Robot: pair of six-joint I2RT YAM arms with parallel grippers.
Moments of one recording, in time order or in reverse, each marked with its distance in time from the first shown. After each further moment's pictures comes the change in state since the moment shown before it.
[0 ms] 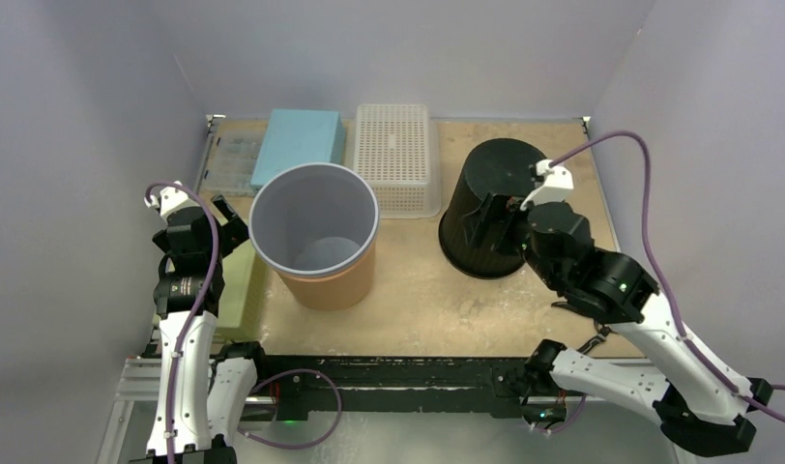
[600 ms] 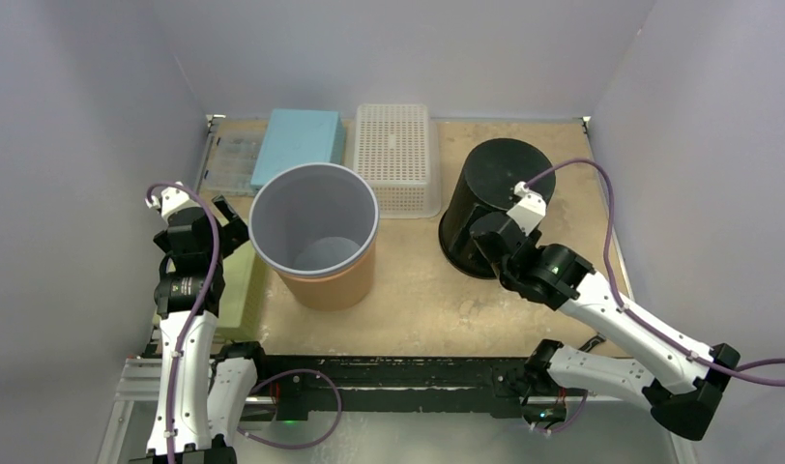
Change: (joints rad) left arm 0.000 0.000 -0.006 0.001 0.003 0.000; right arm 0.000 0.101 -0.246 -0.040 0.062 0.398
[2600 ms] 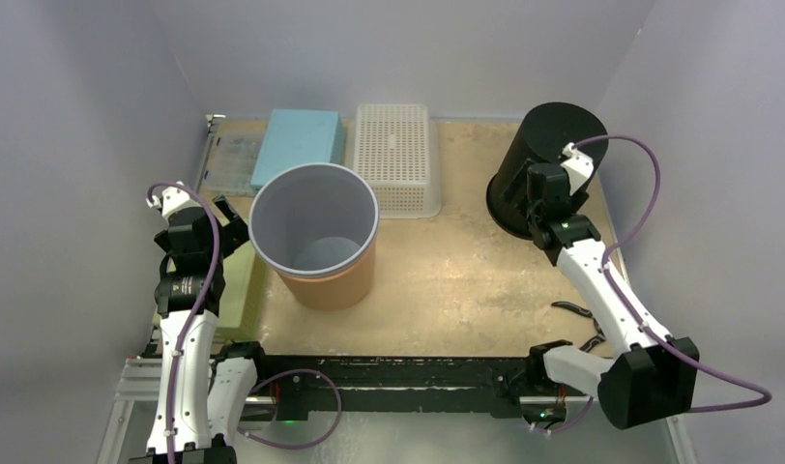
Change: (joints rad) left arm 0.000 0.003 -0.004 0.006 0.007 0.000; right arm -0.629 0.191 -0.051 0.456 -0.098 -0.377
